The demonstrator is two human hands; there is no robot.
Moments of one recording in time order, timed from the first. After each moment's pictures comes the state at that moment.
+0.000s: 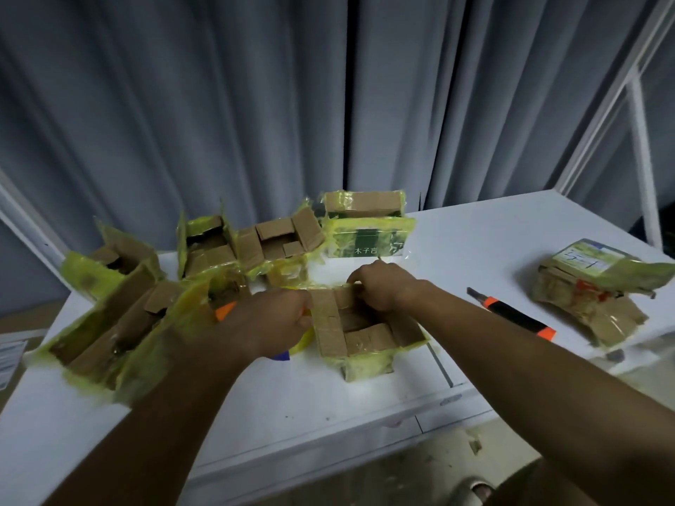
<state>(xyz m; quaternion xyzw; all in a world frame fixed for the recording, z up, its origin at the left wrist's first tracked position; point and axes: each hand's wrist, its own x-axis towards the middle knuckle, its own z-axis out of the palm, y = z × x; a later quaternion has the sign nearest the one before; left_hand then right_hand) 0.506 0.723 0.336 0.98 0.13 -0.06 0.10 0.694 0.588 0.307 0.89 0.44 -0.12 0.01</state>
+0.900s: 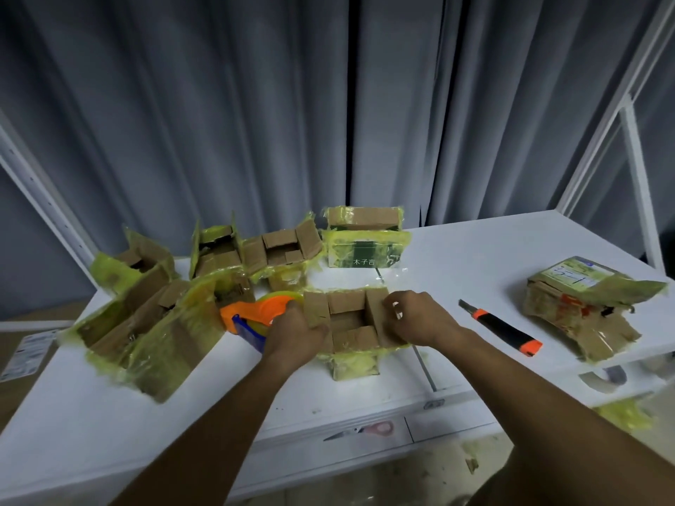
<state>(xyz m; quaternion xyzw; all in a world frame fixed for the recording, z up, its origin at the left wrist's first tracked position) 0.514 0.657 0.298 0.86 0.36 0.09 0.36 0.669 0.489 0.310 0.92 0.35 -0.14 -0.15</state>
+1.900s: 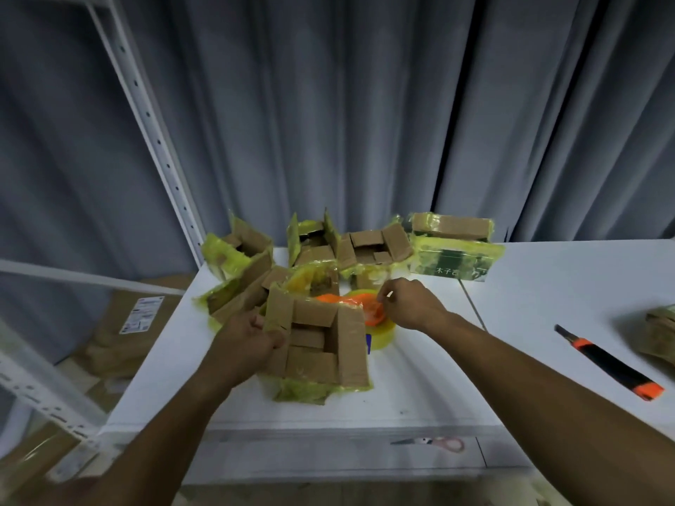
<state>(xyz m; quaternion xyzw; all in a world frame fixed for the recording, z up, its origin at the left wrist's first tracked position) 0.334 0.750 0.348 0.75 0.46 0.19 0.43 0.597 0.639 0.319 0.88 0.41 -0.14 -0.18</state>
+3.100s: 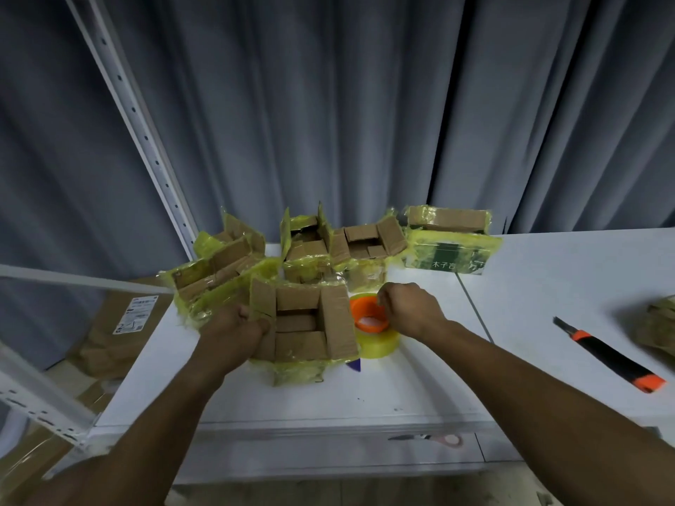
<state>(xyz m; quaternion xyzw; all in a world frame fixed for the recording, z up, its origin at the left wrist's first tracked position) 0.346 0.762 0.342 0.74 0.49 0.21 0.41 0.603 0.627 0.297 0.88 0.44 -0.10 -0.14</state>
